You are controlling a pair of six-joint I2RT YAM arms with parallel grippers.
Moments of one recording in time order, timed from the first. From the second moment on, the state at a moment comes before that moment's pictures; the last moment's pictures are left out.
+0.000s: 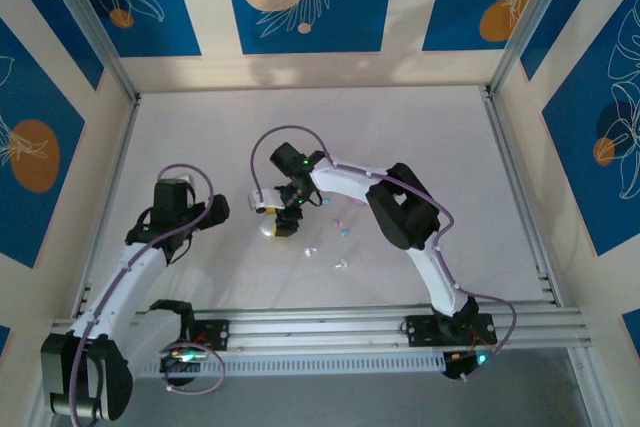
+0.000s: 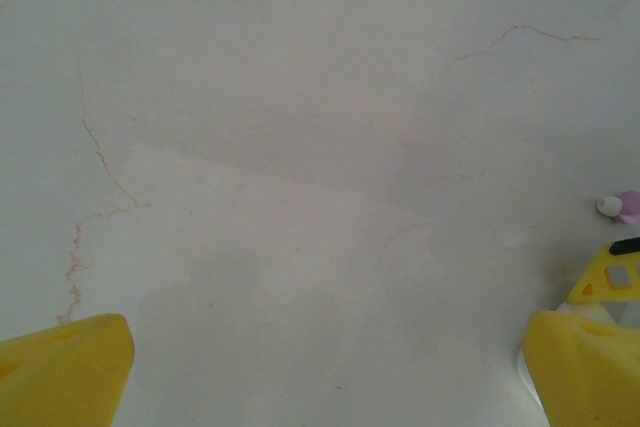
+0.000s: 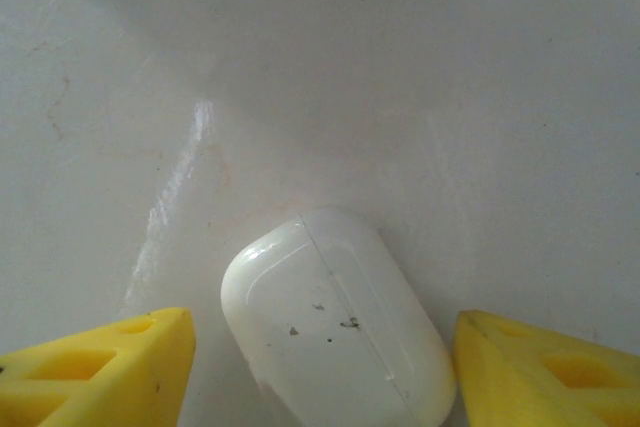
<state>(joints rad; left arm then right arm) -0.11 0.93 0.56 -0.47 -0.01 -0.39 0.81 2.25 1.69 -0.70 -0.58 -0.95</state>
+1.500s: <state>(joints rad) -0.11 0.96 0.61 -0.13 0.61 -0.52 0.77 1.55 1.08 -0.12 -0.33 -0.69</state>
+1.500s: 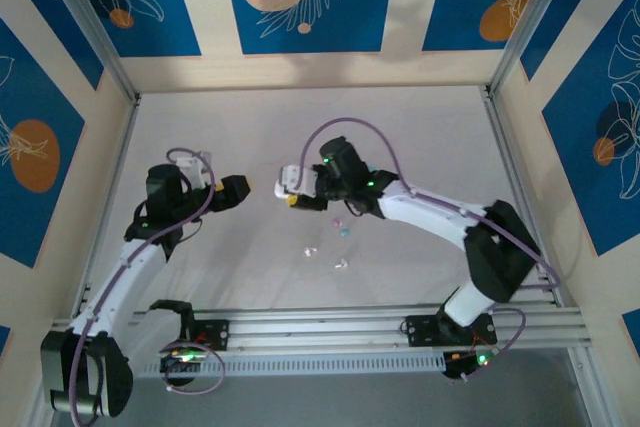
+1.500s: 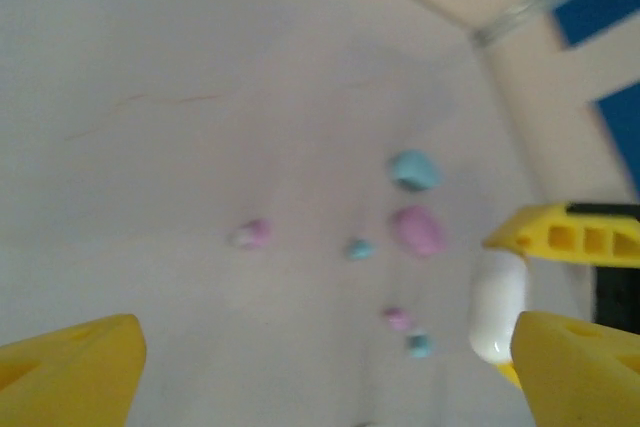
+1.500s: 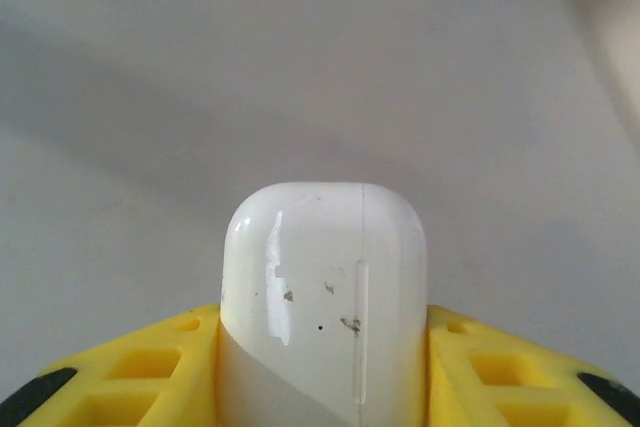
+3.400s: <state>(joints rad) -0.40 1.25 0.91 -0.10 0.86 -0.45 0.77 1.37 1.03 -0.05 -0.28 -0.74</state>
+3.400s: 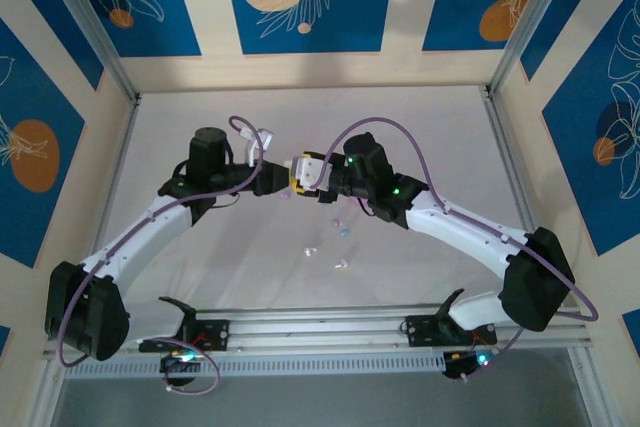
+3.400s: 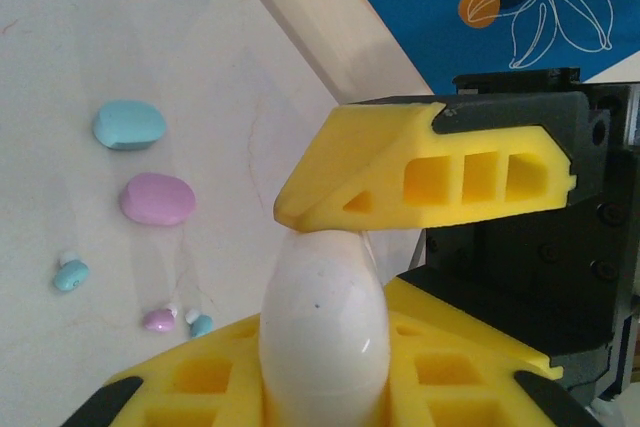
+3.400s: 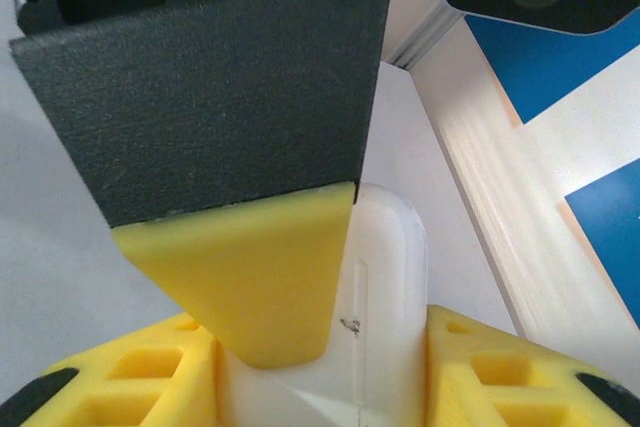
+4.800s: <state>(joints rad) -0.42 1.23 0.59 1.03 0.83 -0.39 0.58 1.41 1.41 -0.45 -0.85 0.30</state>
